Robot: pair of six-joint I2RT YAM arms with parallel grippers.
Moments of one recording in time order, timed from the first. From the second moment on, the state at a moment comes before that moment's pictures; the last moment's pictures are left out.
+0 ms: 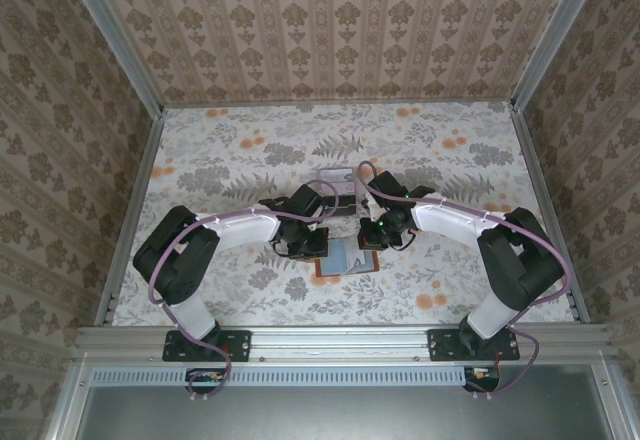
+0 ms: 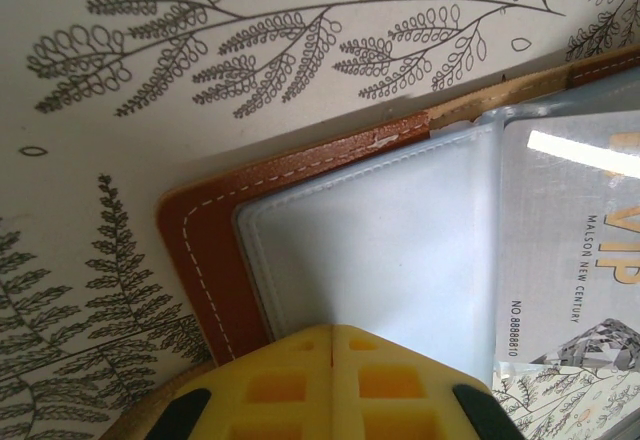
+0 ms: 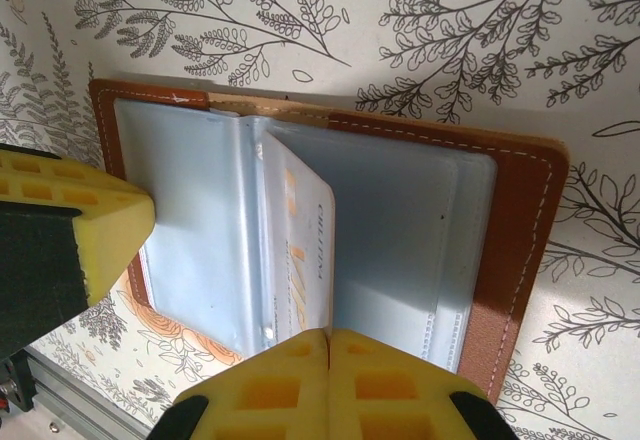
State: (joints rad) left arm -0.79 1.71 0.92 -0.46 0.34 -0.71; right arm 0.55 1.62 0.96 -0.60 -0.37 0.53
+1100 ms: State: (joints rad) left arm -0.78 1.71 0.93 -0.47 0.34 -0.64; right arm 0.56 1.49 1.05 -0.69 -0.28 0.40
